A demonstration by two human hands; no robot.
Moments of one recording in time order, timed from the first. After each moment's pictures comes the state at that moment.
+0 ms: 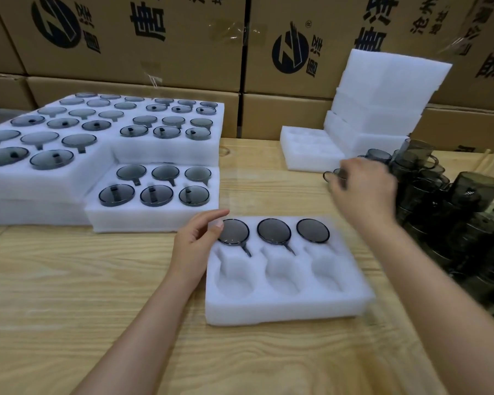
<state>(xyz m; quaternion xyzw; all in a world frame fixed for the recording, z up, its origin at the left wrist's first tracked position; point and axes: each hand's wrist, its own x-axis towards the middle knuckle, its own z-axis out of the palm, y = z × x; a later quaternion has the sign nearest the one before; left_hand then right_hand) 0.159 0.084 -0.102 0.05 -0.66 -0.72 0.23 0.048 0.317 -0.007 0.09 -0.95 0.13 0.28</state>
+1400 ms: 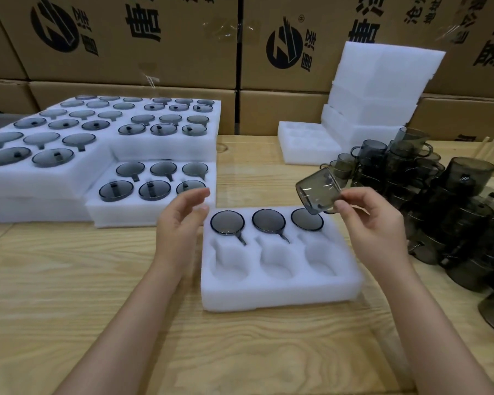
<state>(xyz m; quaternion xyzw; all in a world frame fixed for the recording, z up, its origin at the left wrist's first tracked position) 0.178 0.086 -0.070 0.06 -0.68 -0.67 0.30 0.119 0.343 -0.043 0.21 -0.78 0.54 0.23</state>
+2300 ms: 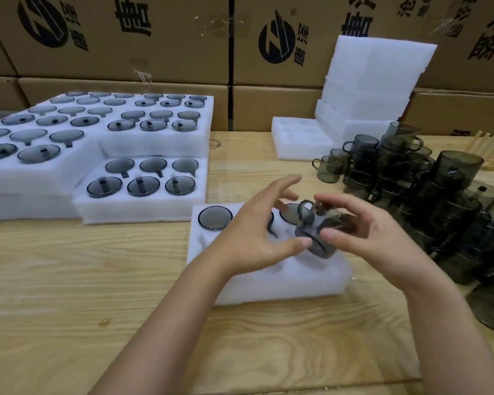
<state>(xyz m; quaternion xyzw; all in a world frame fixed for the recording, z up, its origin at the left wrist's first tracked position) 0.176 0.170 -0.034 -0.18 -0.85 -0.48 0.12 0.136 0.375 -0.028 0.27 -0.76 0.59 -0.07</state>
